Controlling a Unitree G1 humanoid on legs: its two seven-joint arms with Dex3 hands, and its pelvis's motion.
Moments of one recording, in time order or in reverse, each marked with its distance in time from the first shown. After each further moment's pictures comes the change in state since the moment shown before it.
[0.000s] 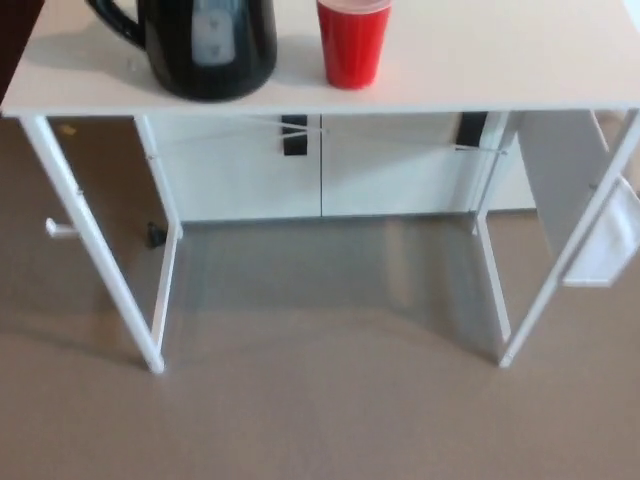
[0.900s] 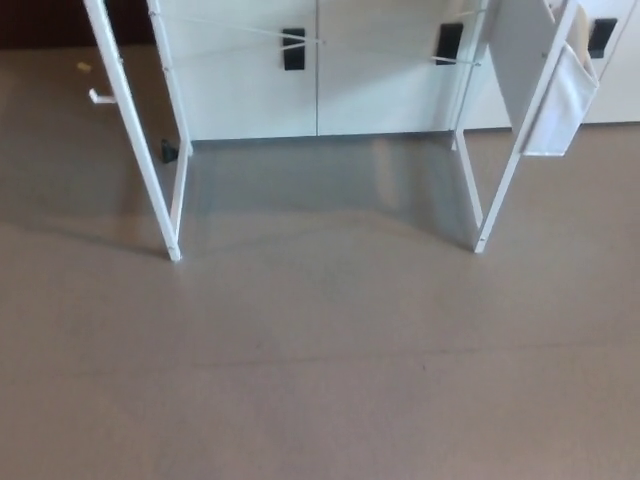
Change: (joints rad) left_arm 0.060 0.001 -0.061 -0.057 0.021 0.033 0.028; right_arm 0.009 0.018 -0.003 -0.058 0.058 0.108 0.044
